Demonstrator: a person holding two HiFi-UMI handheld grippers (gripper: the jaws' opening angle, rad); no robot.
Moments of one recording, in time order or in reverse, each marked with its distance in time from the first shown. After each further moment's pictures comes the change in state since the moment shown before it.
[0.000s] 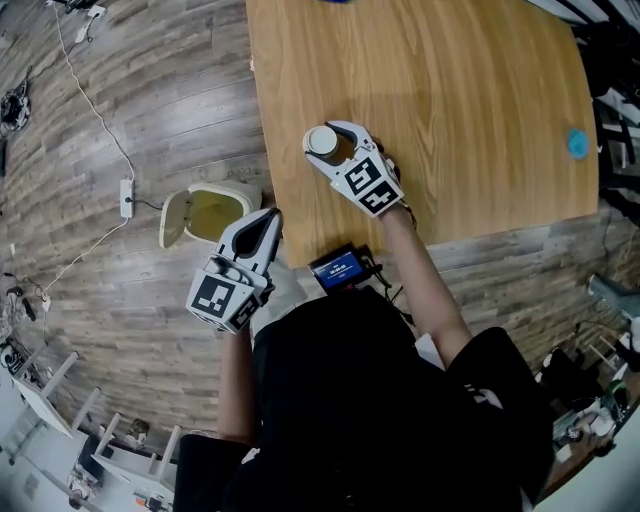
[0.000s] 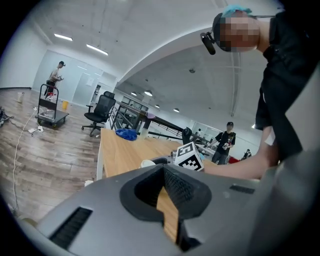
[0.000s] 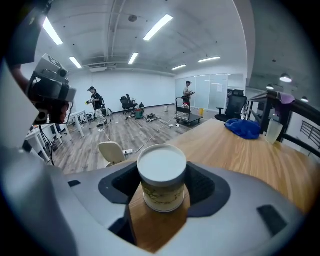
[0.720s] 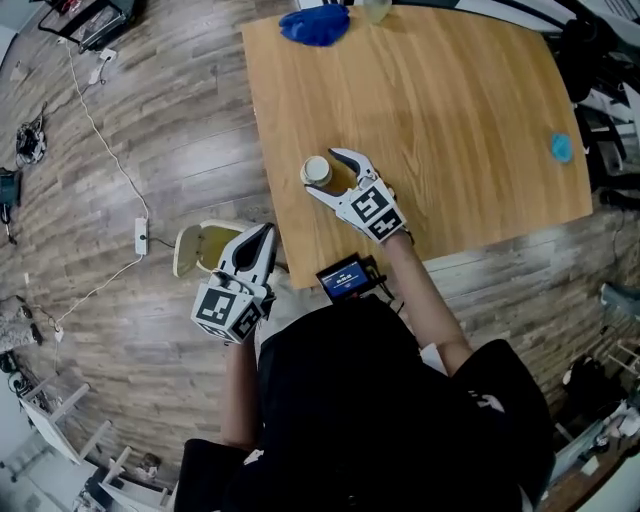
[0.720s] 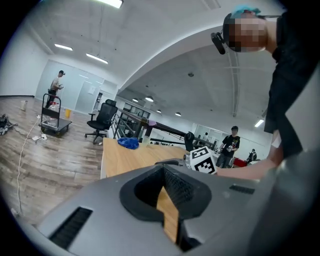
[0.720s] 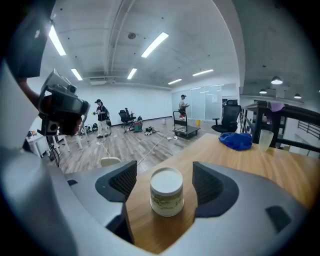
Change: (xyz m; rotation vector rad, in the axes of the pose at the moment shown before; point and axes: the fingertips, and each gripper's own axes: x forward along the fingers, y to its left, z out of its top) left arm -0.009 -0.011 0.029 0.055 -0.071 0.026; right arm -0.052 0.005 0.036 0.045 -0.179 -0.031
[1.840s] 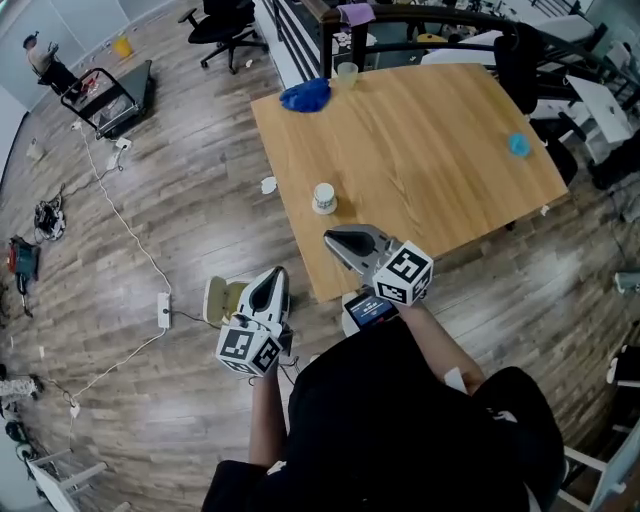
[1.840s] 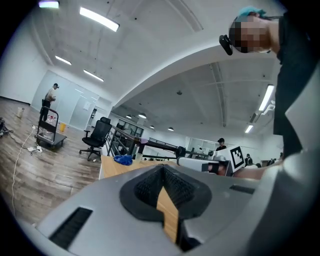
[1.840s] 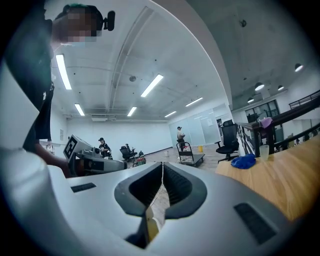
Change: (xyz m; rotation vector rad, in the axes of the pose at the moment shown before) left arm -0.118 -0.042 0.015 0.064 -0.208 -0.073; right arm -0.132 0.150 0.117 0.135 -0.414 -0.010
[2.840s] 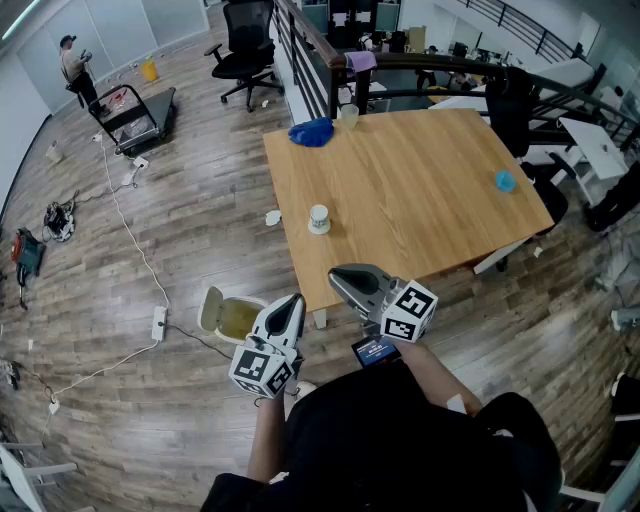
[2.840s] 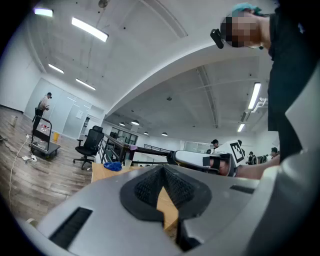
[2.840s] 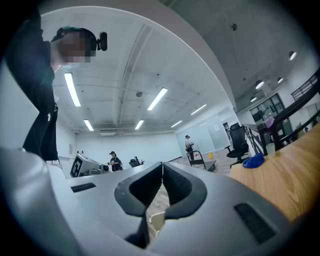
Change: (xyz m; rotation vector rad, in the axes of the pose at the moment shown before) left arm -0.040 -0.100 -0.010 0.082 -0.057 -0.054; right arm -0.078 0.083 0.026 0.080 -0.138 0.084
